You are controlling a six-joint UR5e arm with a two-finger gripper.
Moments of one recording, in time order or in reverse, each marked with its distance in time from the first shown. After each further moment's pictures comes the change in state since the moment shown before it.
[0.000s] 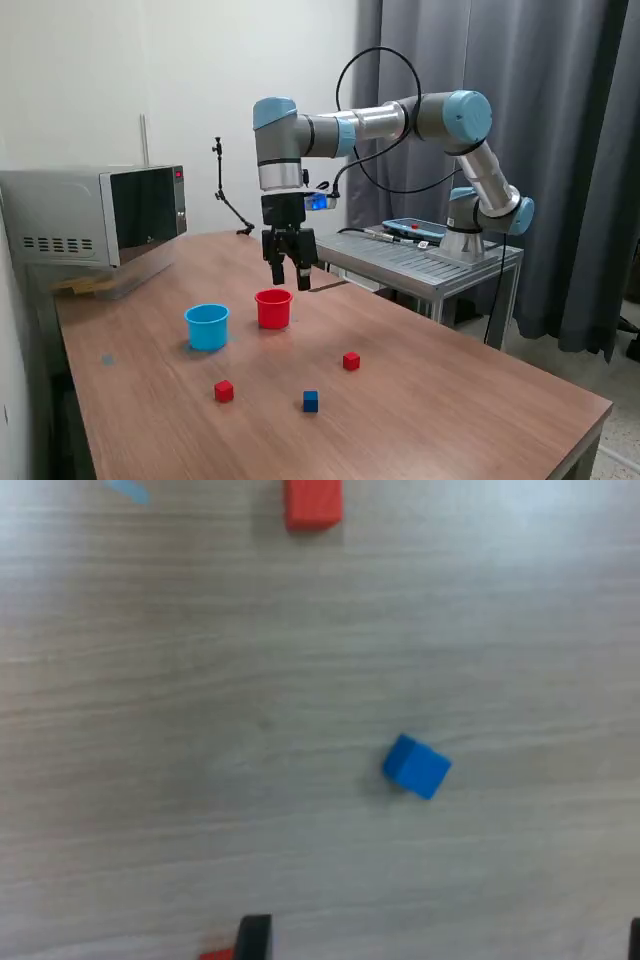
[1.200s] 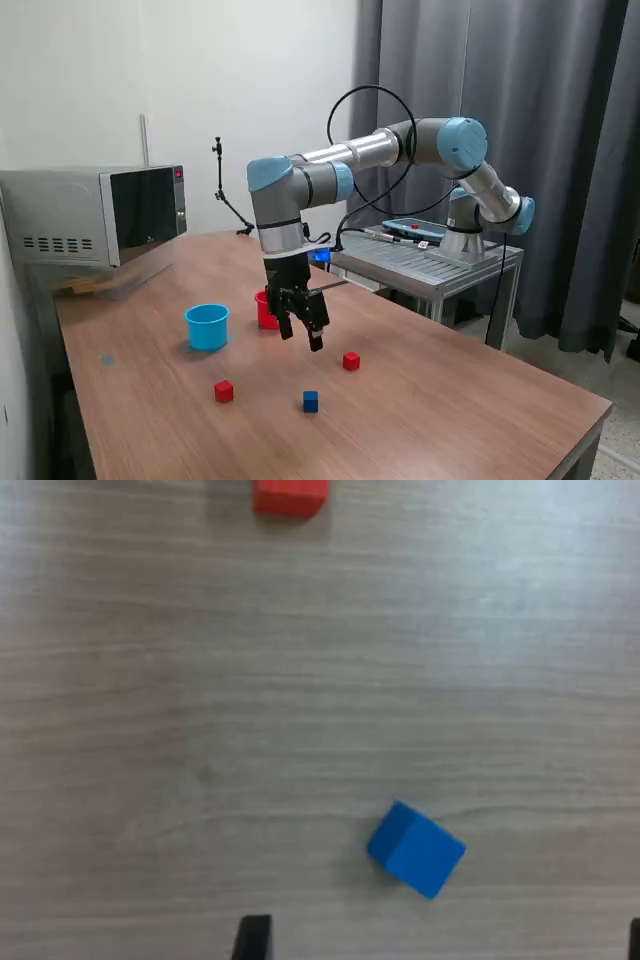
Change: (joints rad) arm 0.049 0.179 -0.118 0.038 -0.008 -0.020
